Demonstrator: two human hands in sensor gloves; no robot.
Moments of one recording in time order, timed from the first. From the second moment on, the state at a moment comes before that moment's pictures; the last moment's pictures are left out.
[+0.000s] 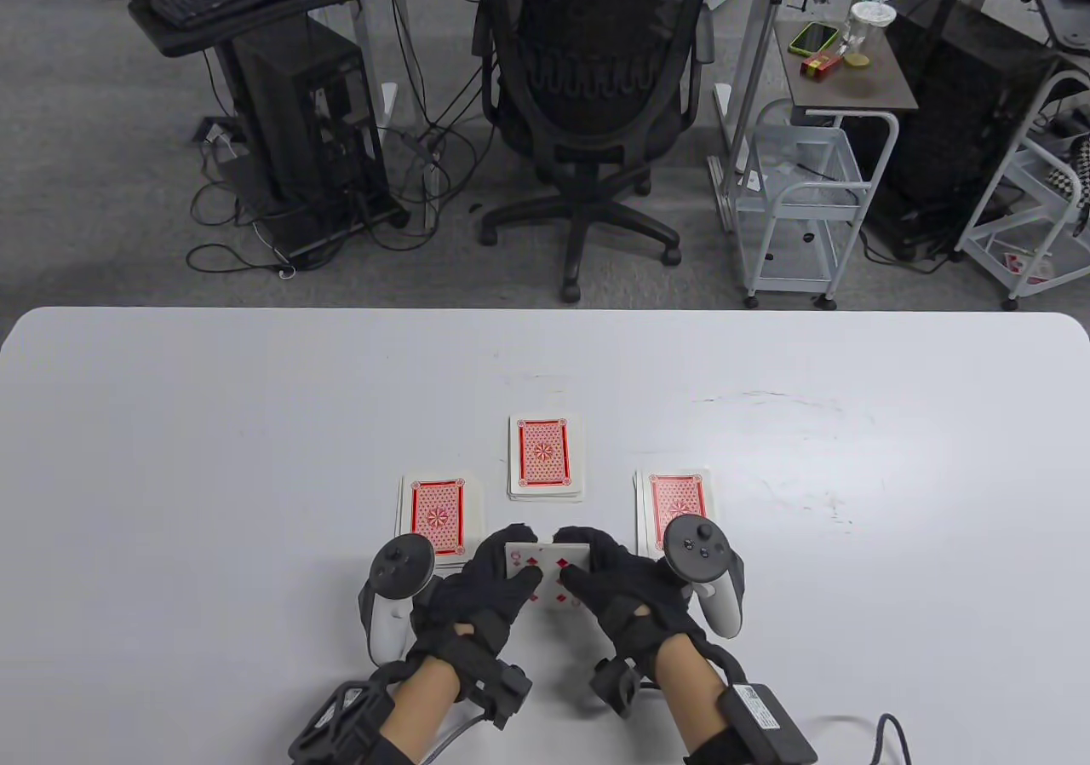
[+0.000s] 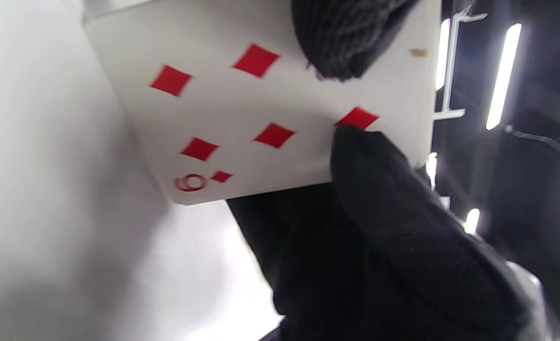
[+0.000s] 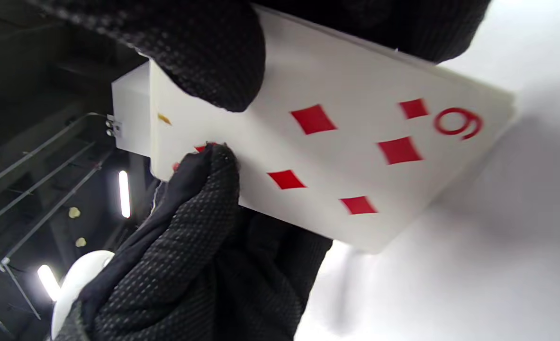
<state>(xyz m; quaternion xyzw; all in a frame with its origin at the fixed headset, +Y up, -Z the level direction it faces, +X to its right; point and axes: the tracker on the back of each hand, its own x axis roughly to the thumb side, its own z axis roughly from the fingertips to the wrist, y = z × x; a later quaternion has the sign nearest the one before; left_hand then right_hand) -0.137 -0.779 -0.332 -0.13 -0.04 0.65 0.75 0.102 -0.764 -0.348 0.13 0.12 0.78 0.60</state>
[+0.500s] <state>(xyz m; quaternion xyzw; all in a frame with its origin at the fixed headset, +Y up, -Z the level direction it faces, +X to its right) -0.136 -0.788 -0.332 -0.17 -0.03 0.62 0.77 0.098 -0.782 -0.350 0.11 0.18 0.79 0.57</state>
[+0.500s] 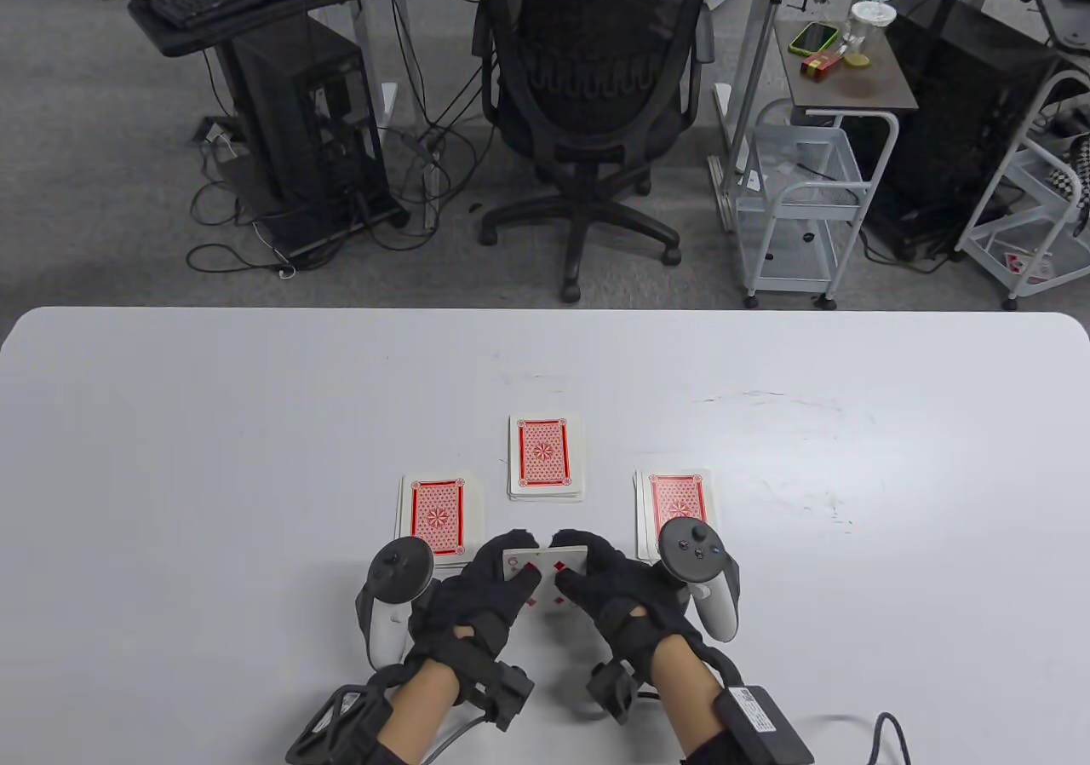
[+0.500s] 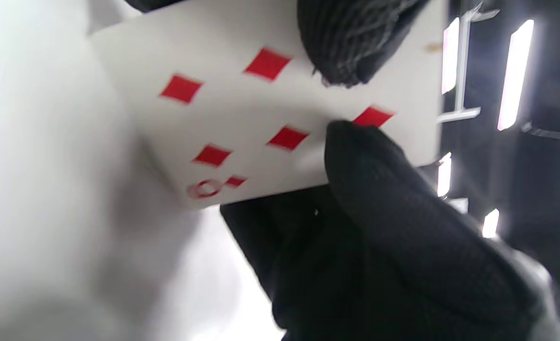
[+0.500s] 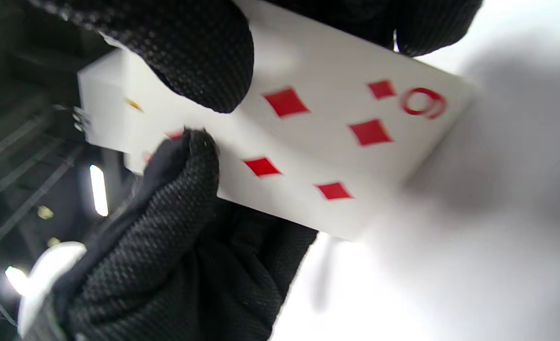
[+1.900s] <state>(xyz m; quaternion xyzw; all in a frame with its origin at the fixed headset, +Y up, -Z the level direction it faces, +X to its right) -0.148 -0.761 -0.331 -0.21 -0.18 0.76 0.58 0.079 -0.644 -0.353 0.20 -0.06 0.83 0.52</state>
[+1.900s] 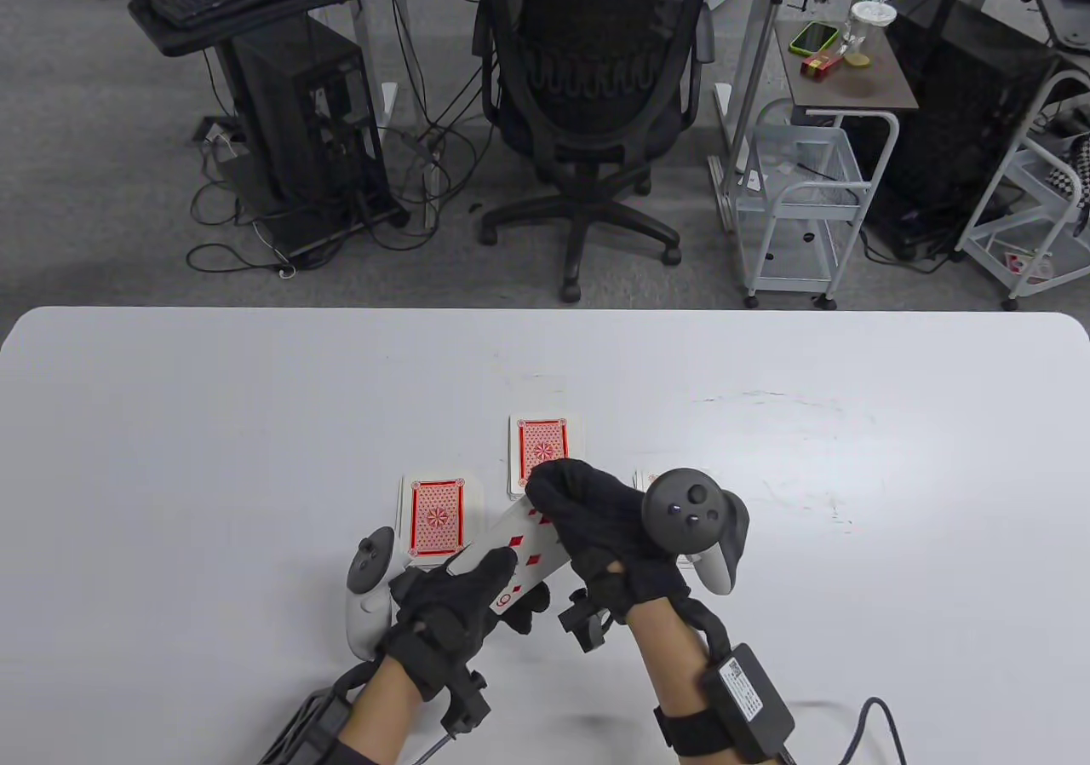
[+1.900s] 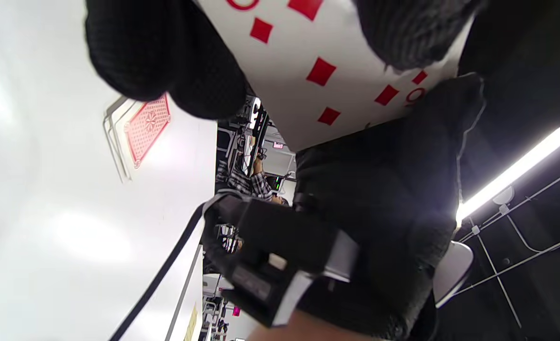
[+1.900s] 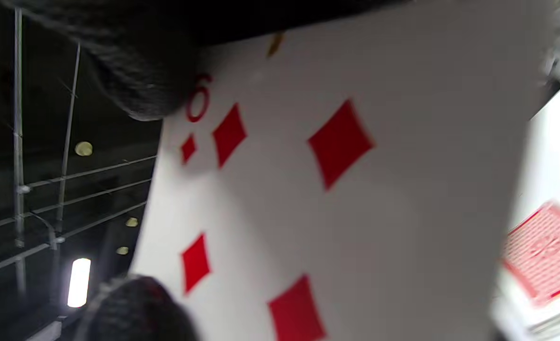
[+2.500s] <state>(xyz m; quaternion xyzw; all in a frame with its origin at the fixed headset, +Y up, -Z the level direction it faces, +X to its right) -0.149 -0.762 -0.329 -0.20 -0.18 0.77 0.58 0.098 -0.678 -0.364 0.17 0.00 0.81 0.56</state>
